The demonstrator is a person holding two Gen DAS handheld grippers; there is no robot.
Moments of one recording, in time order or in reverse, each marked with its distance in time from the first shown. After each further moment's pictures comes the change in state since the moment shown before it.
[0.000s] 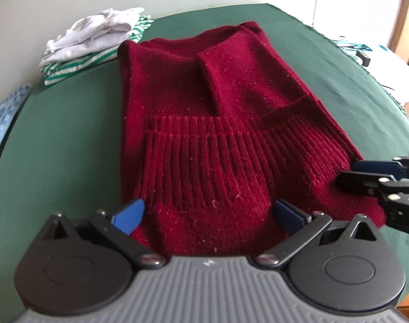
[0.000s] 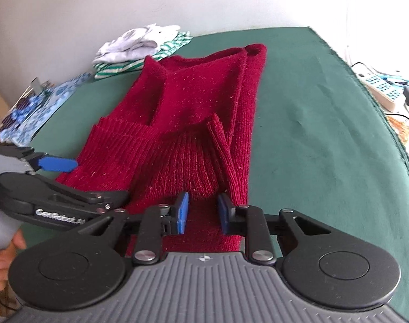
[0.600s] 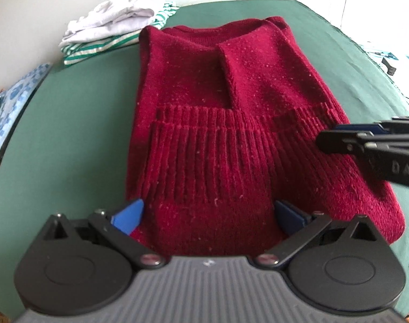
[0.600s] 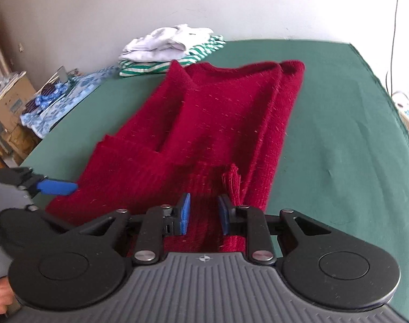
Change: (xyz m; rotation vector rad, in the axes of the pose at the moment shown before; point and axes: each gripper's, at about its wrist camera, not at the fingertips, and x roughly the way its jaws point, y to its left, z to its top) left arm 0.007 -0.002 0.002 -0.087 0.035 0.059; right arm 0.038 -0.013 0.040 -0.109 -0.007 0.135
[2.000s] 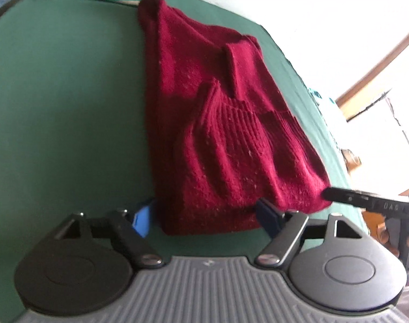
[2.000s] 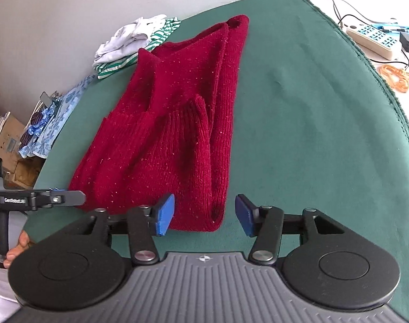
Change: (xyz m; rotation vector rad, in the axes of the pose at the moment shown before) left arm -0.012 0.121 -0.044 -0.234 0.012 -0.529; right arm -0.060 -0.002 -0.050 0.282 0.092 -0.022
